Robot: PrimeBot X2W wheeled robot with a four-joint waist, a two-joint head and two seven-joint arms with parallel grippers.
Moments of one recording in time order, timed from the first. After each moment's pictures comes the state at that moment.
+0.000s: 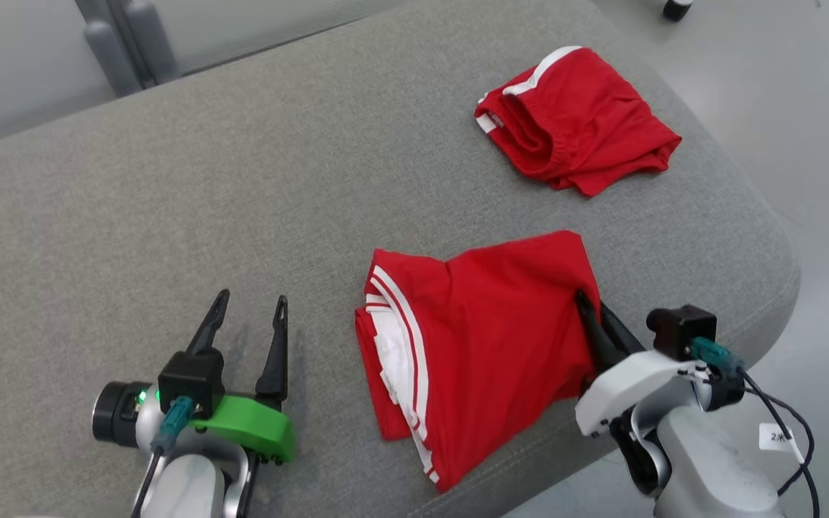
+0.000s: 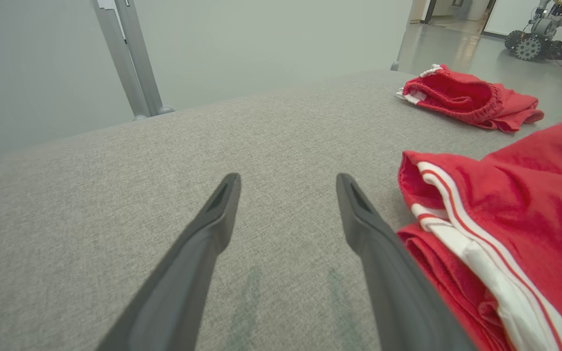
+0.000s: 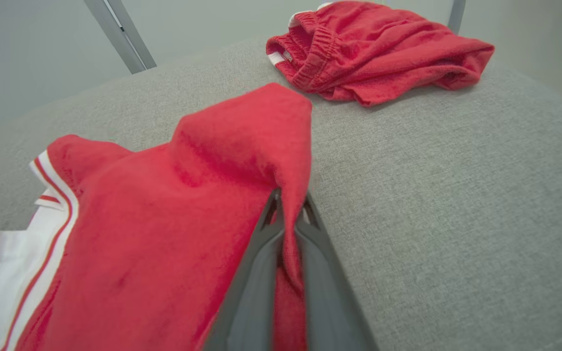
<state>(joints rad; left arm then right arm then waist) -0.20 0.05 -0.14 0.37 -0.06 -0.07 -0.26 -0.35 -0.05 0.21 0.62 0.32 0.13 -0.26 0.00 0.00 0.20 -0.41</state>
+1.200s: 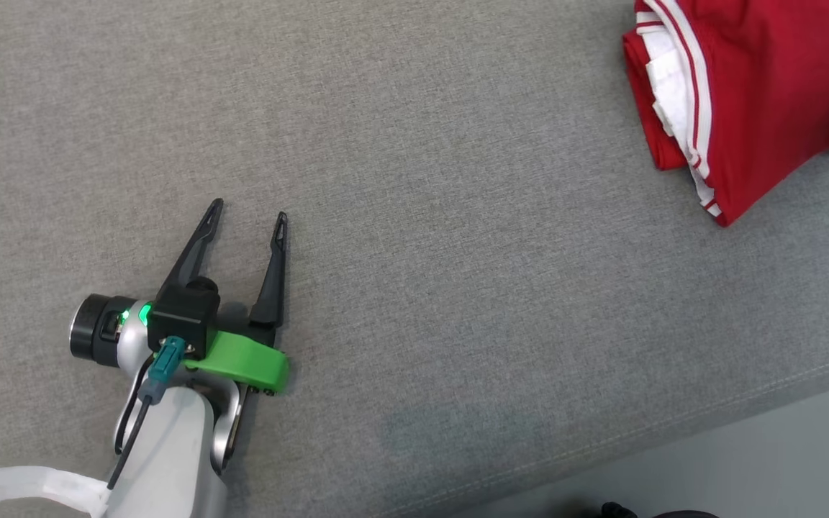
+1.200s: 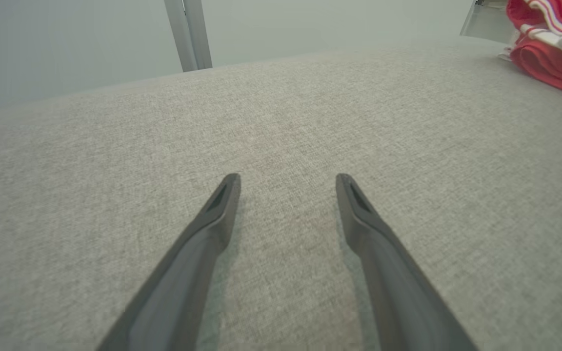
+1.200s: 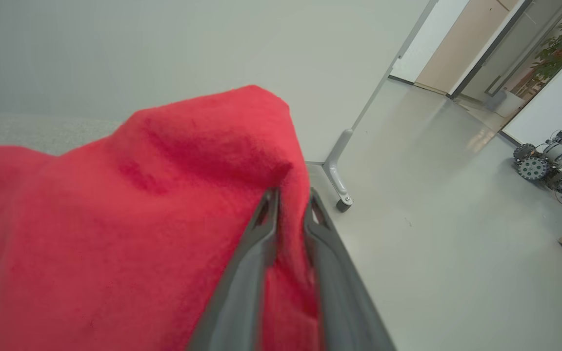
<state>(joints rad) -0.34 0.08 -0.16 0.29 -0.01 -0.08 -0.27 -0.94 -0.38 -0.15 0.86 -0.01 0.13 -0.26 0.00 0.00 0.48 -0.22</state>
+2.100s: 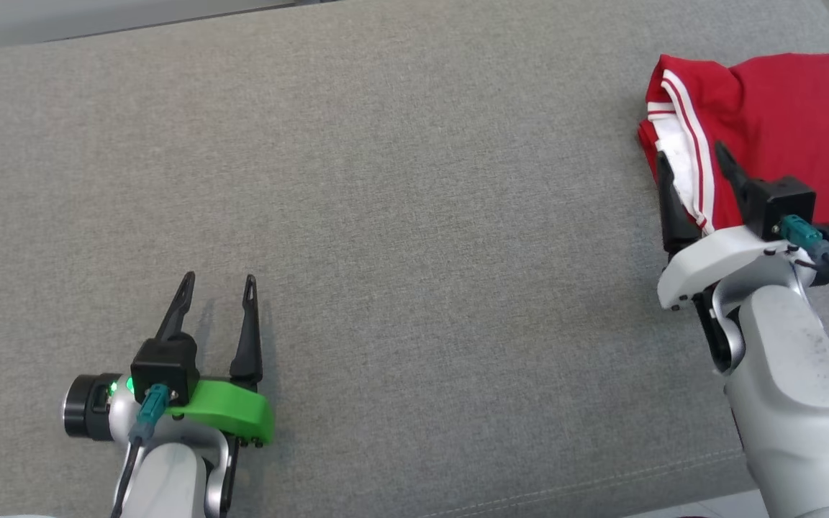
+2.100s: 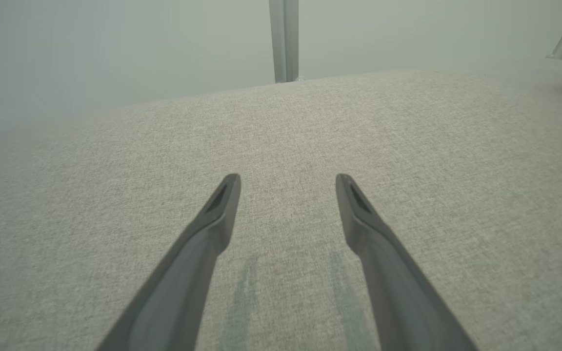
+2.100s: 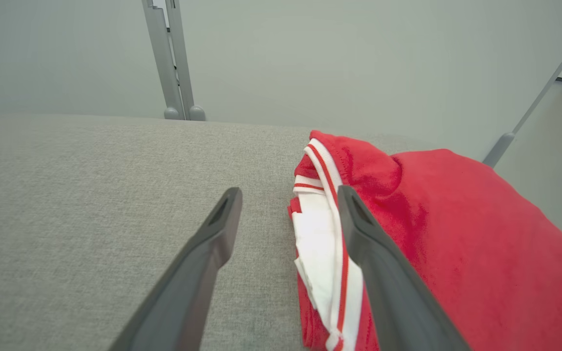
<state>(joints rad) -0.25 0.06 -0.10 0.36 -0.05 -0.02 -0.26 -0.62 -0.14 -0.03 0.65 0.03 0.13 -0.26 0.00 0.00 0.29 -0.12</state>
